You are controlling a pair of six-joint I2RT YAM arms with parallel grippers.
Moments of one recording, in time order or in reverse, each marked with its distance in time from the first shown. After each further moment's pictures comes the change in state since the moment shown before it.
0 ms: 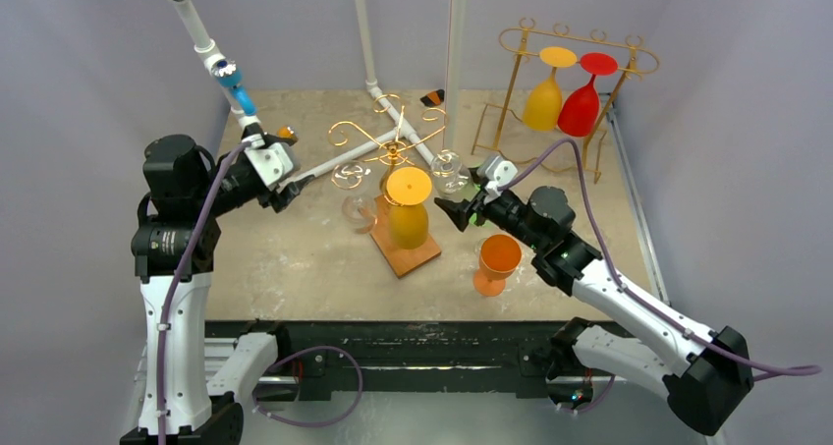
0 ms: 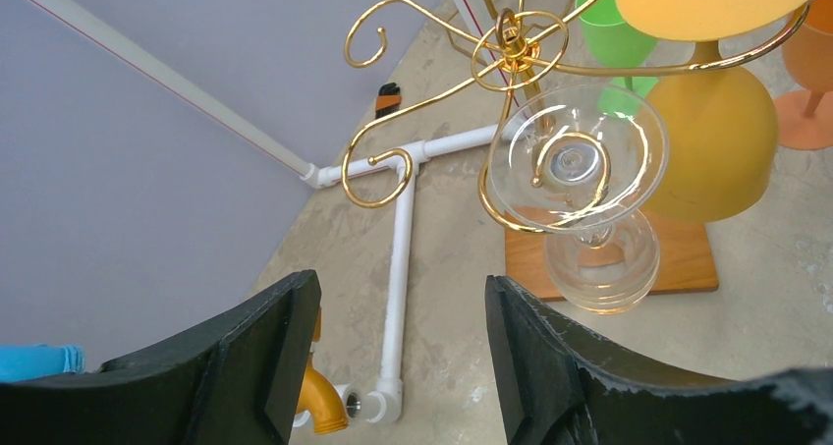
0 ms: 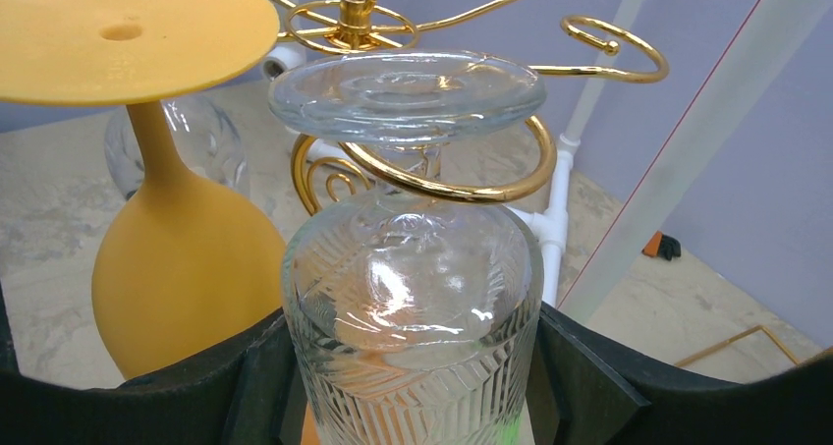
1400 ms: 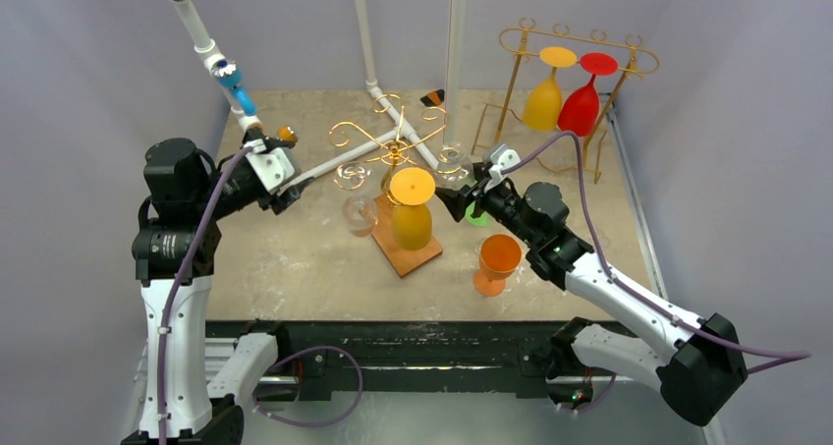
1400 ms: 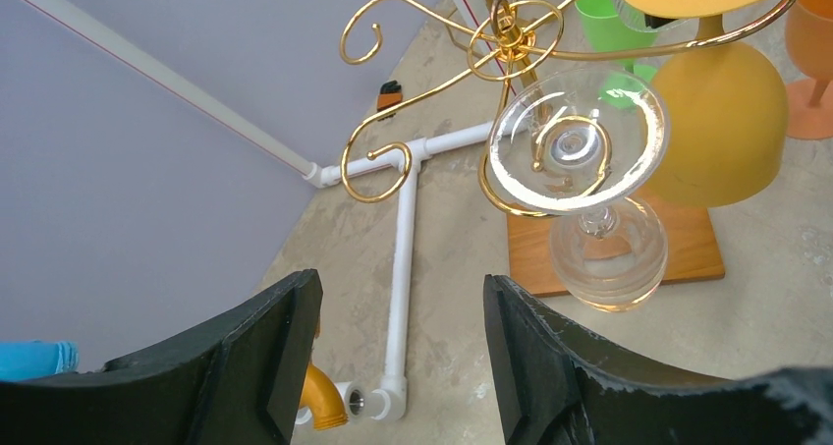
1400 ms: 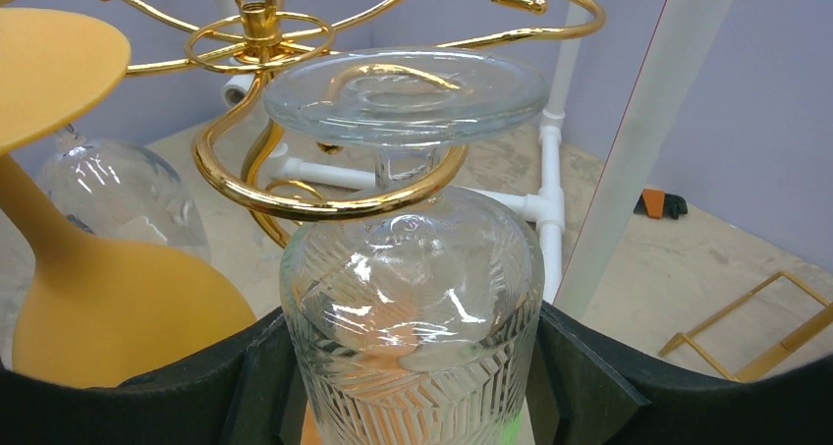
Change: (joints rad) left arm 0.000 -0.016 -0.017 -0.002 0.000 0.022; right arm -0.021 0.055 -0.017 0.088 0.084 0.141
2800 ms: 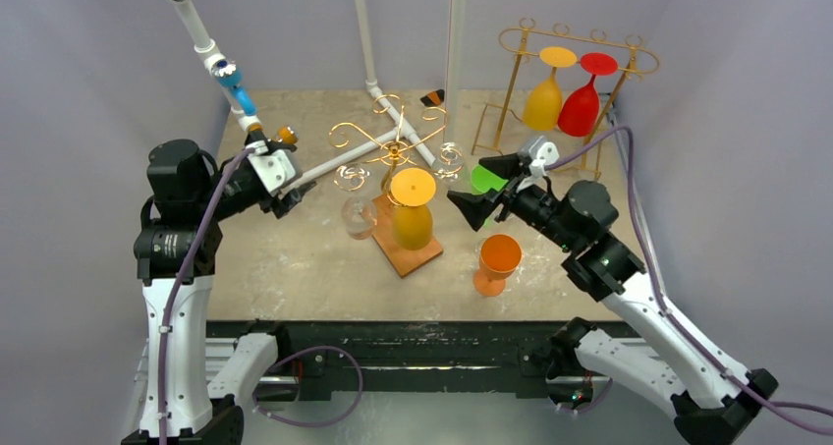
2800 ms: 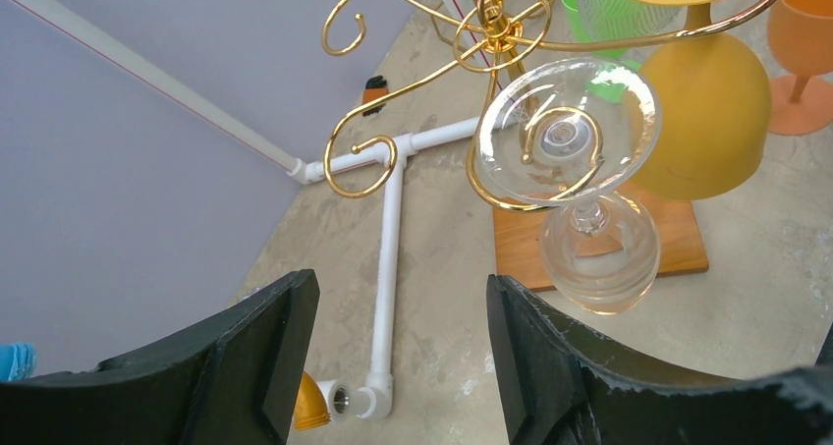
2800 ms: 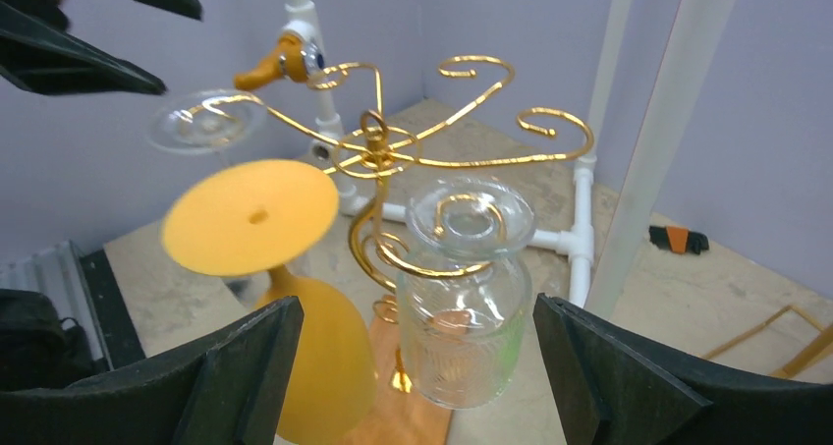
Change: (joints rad) left arm 0.000 -0.005 -0.016 -0.016 0.011 0.004; right arm -0.005 -0.191 0.171 -0.330 -0.067 0.070
